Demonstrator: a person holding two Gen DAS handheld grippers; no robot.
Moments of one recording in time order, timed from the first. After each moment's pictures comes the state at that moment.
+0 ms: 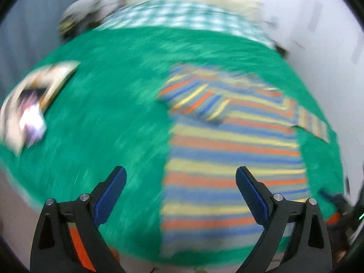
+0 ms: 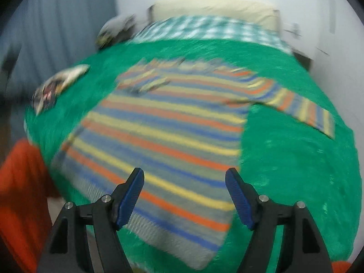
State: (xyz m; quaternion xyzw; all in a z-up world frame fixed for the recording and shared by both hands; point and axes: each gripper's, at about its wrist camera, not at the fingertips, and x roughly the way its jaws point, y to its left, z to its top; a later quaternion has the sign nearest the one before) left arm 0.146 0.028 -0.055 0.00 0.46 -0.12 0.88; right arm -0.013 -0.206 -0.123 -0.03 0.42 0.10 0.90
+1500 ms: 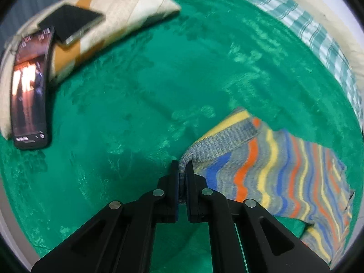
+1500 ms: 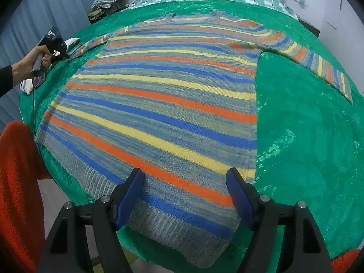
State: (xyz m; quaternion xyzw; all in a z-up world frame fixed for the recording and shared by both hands) left arm 0.342 0.264 -0.185 -0.22 0.54 0.17 0.80; right arm 0.005 -0.225 -0.179 0.00 0.51 0.08 0.85
